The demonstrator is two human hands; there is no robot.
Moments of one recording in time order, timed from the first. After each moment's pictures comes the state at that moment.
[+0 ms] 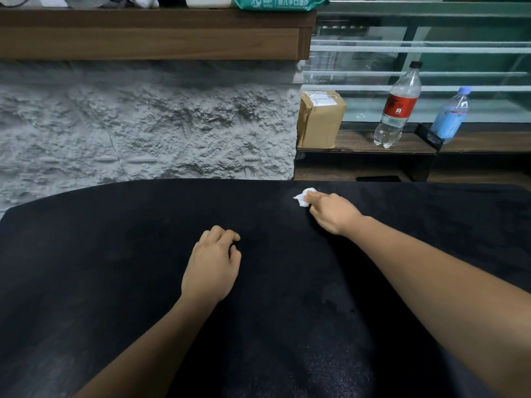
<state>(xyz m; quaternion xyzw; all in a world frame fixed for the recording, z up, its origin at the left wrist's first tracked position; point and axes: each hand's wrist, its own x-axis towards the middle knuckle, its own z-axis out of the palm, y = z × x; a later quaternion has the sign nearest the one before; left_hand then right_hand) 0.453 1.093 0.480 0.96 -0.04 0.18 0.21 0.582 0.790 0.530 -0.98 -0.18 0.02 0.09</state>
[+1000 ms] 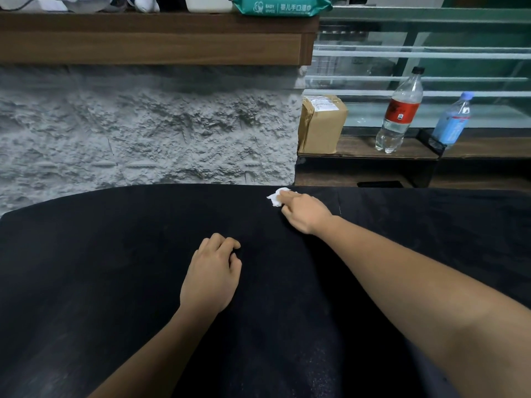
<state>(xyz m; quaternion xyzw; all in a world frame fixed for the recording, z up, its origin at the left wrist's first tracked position) 0.452 1.093 0.481 0.96 -0.03 0.18 0.20 0.618 0.847 0.516 -0.97 -0.22 0.01 0.10</state>
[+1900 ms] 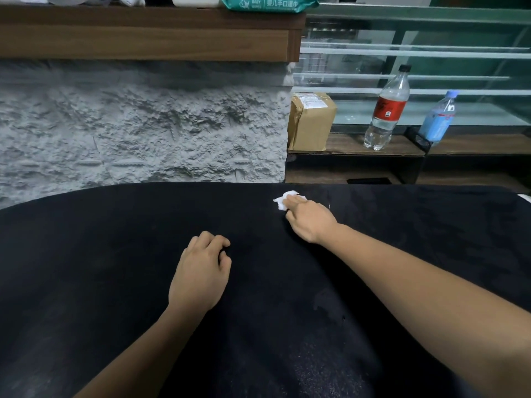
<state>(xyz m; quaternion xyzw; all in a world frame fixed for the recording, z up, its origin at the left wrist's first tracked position) 0.453 1.093 0.482 0.96 -0.04 0.18 0.21 0.585 0.821 0.511 -0.98 -0.16 -0.02 0.09</state>
